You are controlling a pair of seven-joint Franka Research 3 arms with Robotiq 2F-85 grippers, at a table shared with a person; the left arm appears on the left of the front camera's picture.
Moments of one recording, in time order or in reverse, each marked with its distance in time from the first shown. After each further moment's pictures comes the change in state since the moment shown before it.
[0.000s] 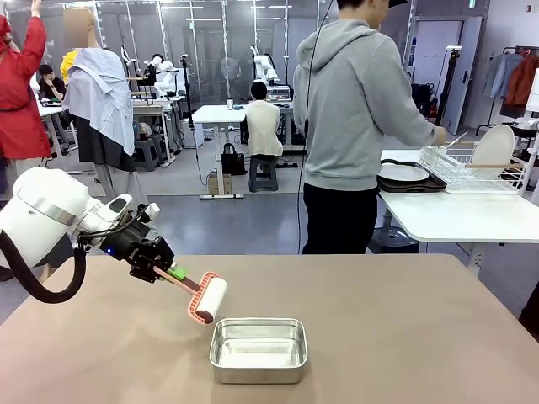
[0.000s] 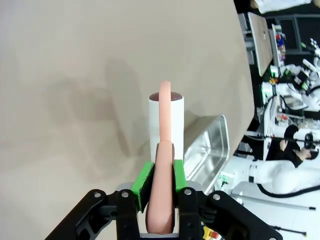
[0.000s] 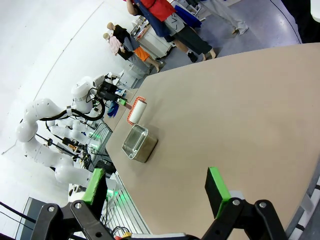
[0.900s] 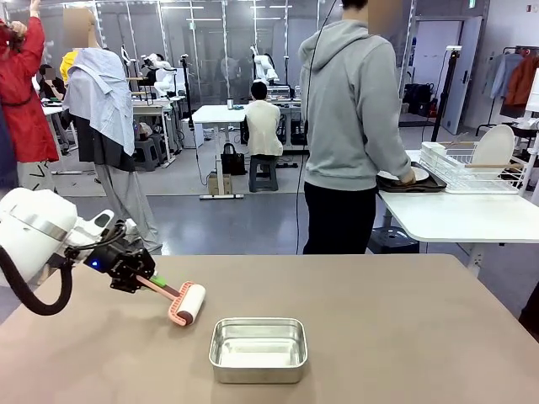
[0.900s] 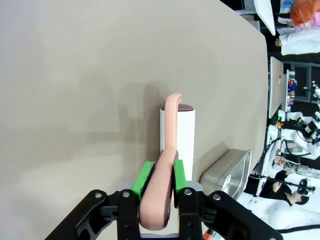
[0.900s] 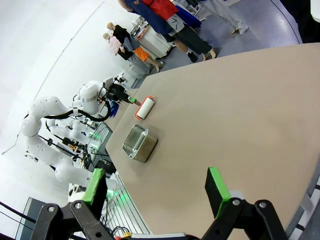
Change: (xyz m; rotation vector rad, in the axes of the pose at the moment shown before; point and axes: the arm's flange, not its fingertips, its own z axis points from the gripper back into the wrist) left arm -0.003 0.078 0.017 0.064 -0.109 0.202; right arm 0.000 0.000 0.000 0.000 0.000 0.000
